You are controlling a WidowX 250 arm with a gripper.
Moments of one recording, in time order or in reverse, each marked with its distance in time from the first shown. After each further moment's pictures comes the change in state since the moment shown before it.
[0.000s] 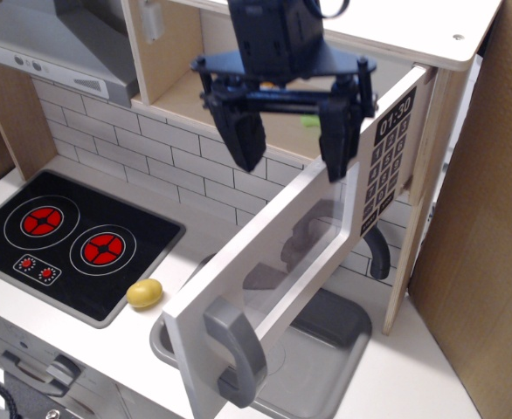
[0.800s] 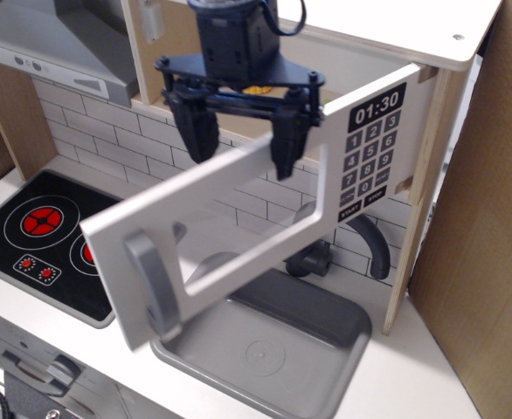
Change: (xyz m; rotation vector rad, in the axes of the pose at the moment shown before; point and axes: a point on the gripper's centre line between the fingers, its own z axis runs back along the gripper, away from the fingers) arm 0.010 0.044 -0.004 0.134 0.031 0.037
